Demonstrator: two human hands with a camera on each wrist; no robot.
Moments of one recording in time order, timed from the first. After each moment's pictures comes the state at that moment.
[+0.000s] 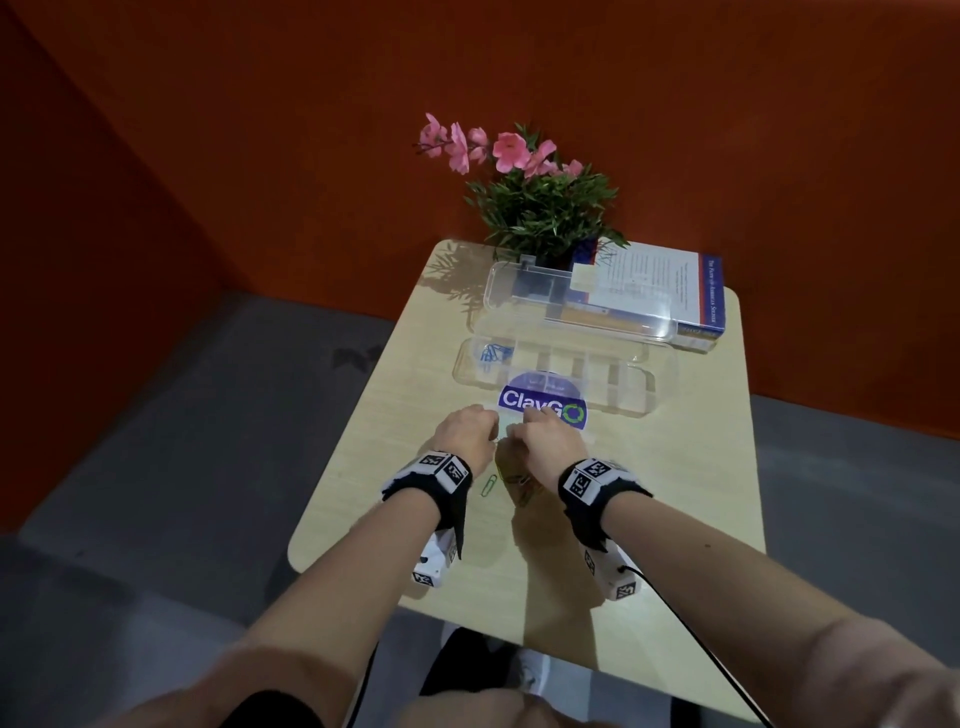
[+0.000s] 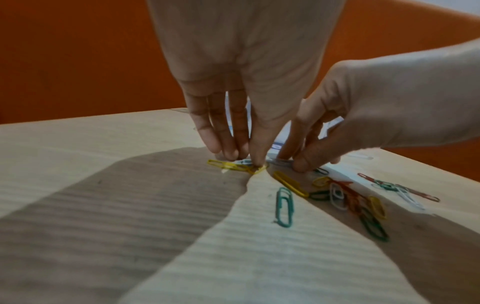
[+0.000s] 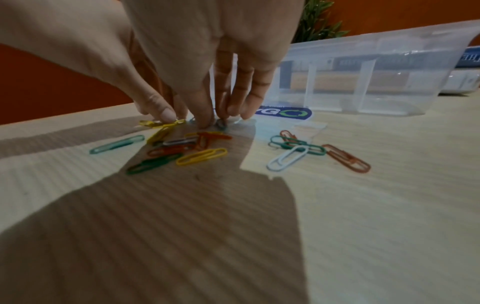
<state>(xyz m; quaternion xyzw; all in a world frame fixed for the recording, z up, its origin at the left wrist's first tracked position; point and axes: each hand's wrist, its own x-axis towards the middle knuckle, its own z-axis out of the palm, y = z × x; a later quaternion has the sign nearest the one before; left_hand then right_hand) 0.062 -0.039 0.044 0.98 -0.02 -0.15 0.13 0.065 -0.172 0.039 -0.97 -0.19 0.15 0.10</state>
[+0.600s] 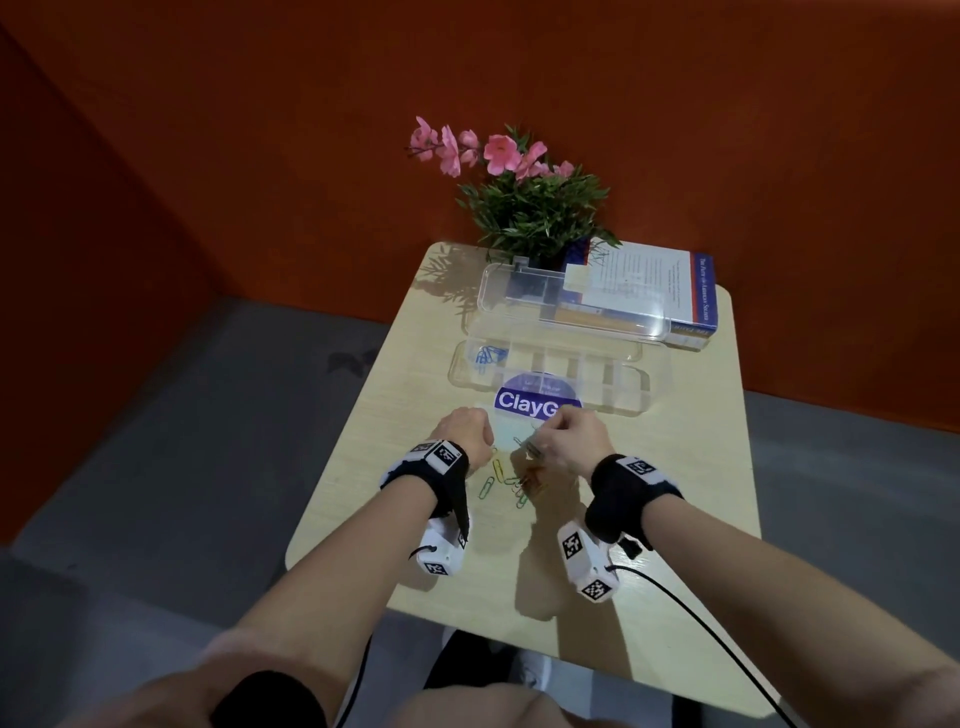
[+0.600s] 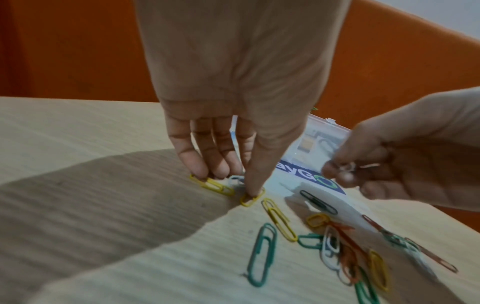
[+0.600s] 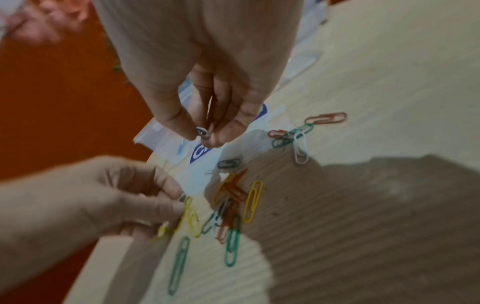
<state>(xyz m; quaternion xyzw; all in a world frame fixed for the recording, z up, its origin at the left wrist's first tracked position) 0.070 -0.037 0.044 0.95 0.06 -0.22 0.22 0.065 -0.197 0.050 -0.85 0.12 0.16 0.49</state>
